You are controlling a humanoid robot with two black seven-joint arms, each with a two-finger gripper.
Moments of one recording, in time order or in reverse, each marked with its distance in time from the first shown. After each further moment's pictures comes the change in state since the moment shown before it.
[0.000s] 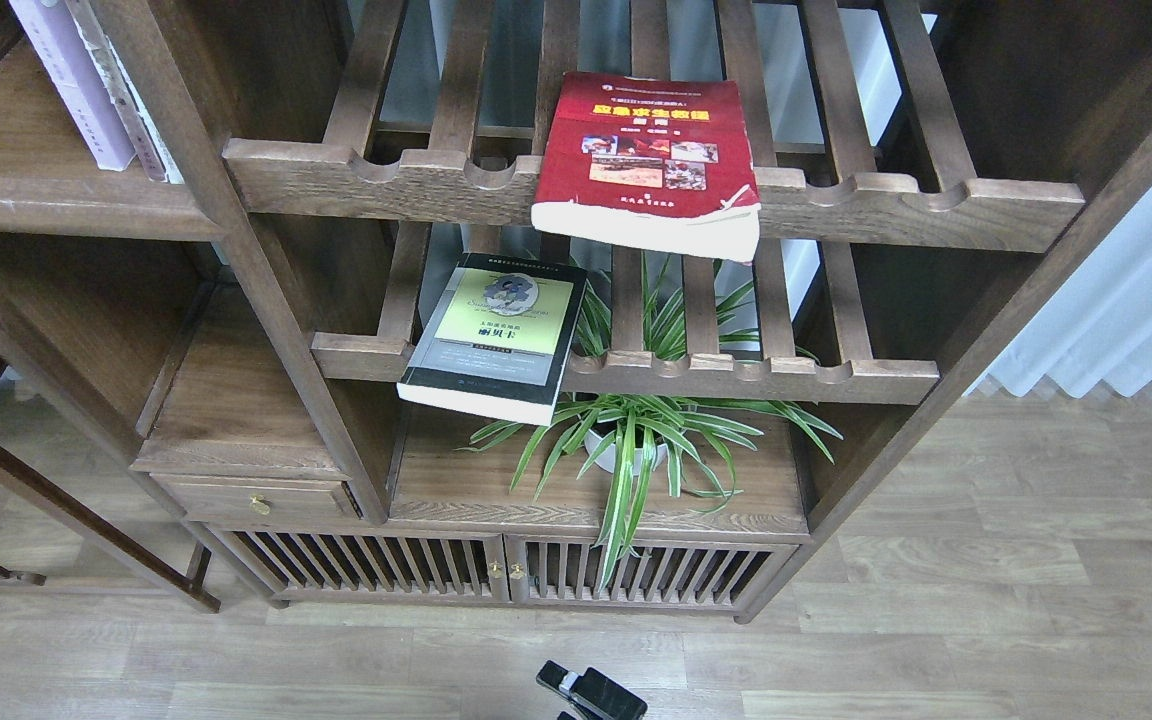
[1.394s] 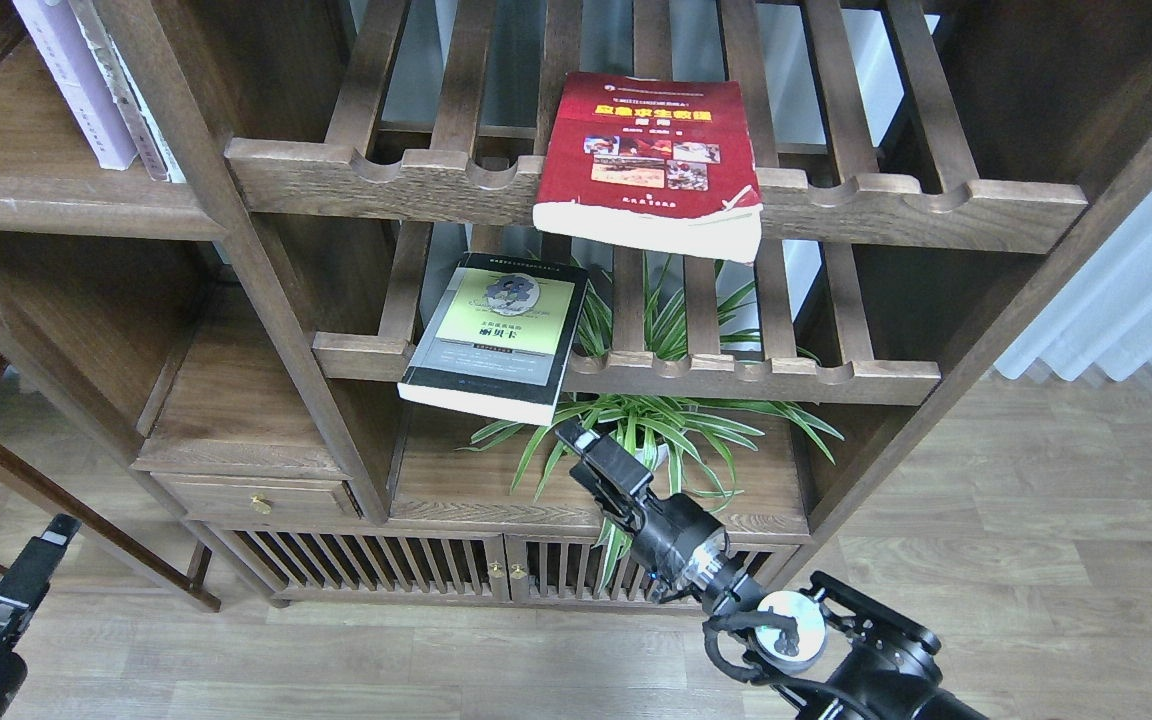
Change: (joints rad) left arm 0.109 -0.114 0.207 0.334 -0.198 0.000 -0.014; right arm 0.381 0.000 0.002 0.074 0.006 0.000 0.207
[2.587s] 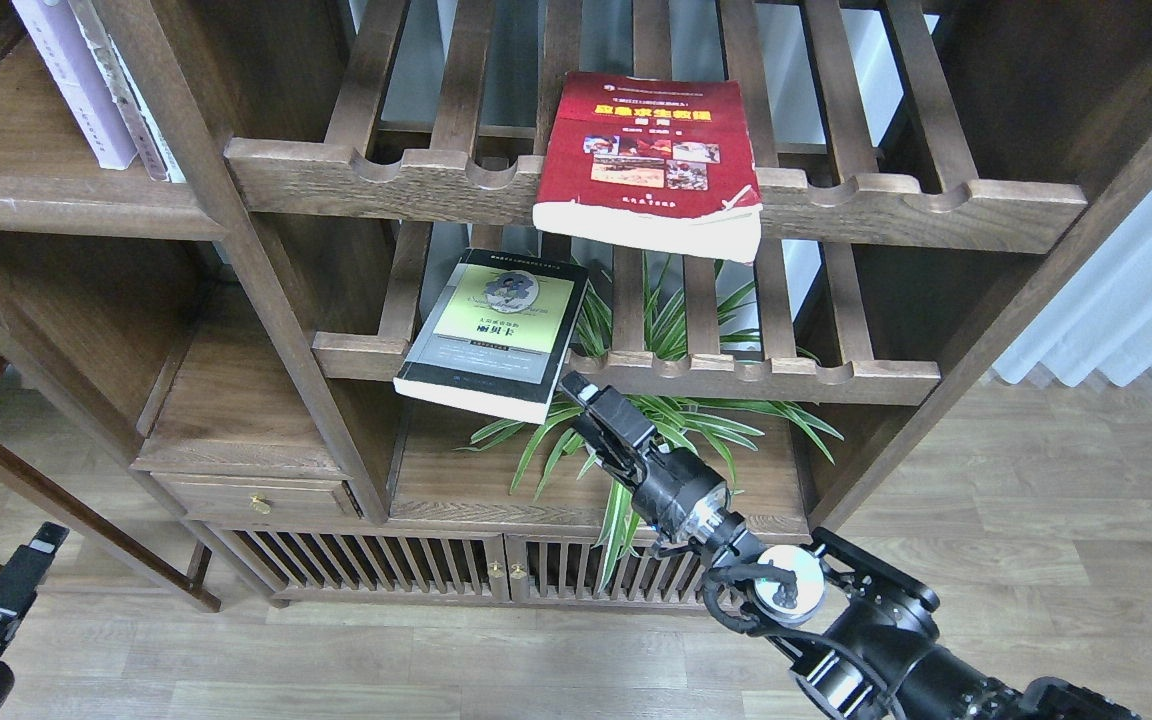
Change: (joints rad) left arm 0.004 0.002 -0.003 0.017 0.001 0.000 0.000; right arm 0.075 0.000 0.007 -0.020 0.043 0.000 -0.015
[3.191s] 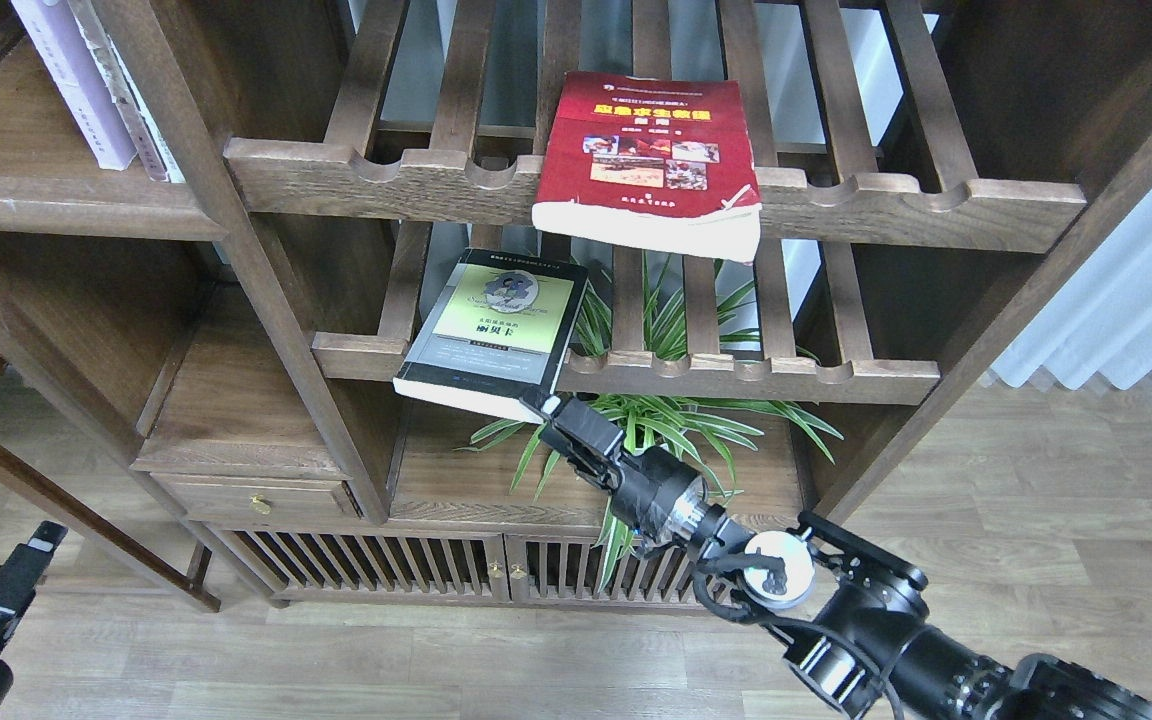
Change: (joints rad) left arm -0.001 0.001 -0.006 0.014 -0.002 0.000 -0.001; right arm 0.050 0.000 -0.050 -0.003 0.015 0.000 -0.080
